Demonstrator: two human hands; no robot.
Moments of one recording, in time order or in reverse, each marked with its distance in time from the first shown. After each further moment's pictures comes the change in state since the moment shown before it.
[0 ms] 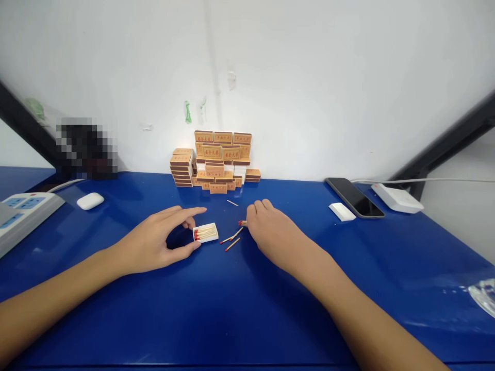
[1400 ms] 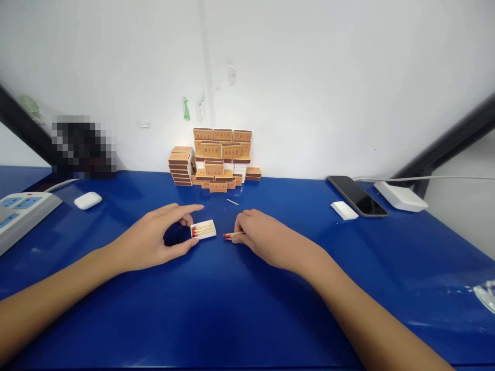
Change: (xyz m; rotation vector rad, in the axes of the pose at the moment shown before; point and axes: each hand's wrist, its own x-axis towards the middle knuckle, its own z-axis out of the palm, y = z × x) left_hand 0.003 -0.005 -0.002 -0.013 0.006 -0.027; right_hand 0.005 -0.001 -0.005 0.719 -0.197 0.124
